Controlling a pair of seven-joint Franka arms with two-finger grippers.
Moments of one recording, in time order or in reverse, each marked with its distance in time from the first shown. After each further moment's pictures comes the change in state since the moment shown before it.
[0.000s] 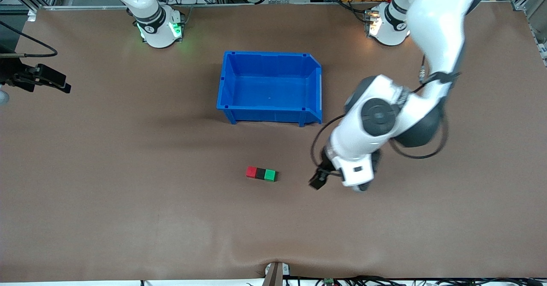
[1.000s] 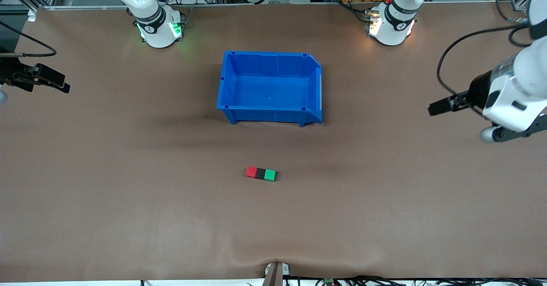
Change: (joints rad) left arm 0.434 -0.431 -0.066 -0.152 -0.075 -0.490 1.056; right arm 0.000 0.000 -0.001 0.003 0.000 -0.003 0.001
